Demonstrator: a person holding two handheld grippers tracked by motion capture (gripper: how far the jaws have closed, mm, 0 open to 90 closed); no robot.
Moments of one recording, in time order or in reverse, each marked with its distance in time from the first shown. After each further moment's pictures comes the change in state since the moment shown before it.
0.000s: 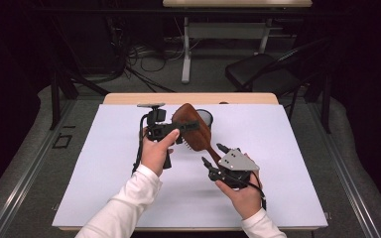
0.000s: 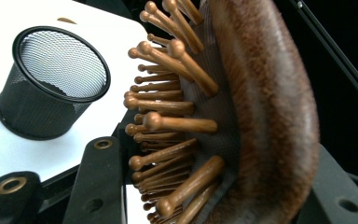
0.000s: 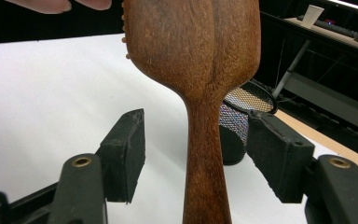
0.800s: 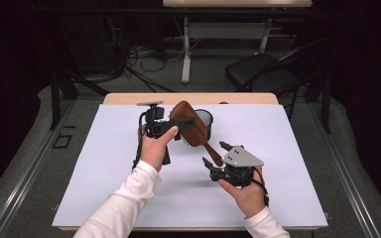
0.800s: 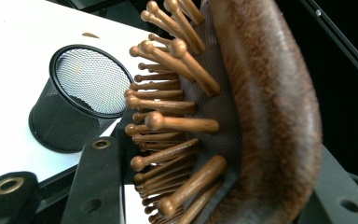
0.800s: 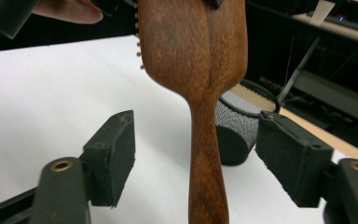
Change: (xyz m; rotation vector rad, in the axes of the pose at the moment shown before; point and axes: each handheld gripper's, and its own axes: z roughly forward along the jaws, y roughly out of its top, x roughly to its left) left arm 0.013 0.006 0.004 -0.036 0.053 0.013; right arm -0.009 0.006 -0.004 0.013 0.041 0.033
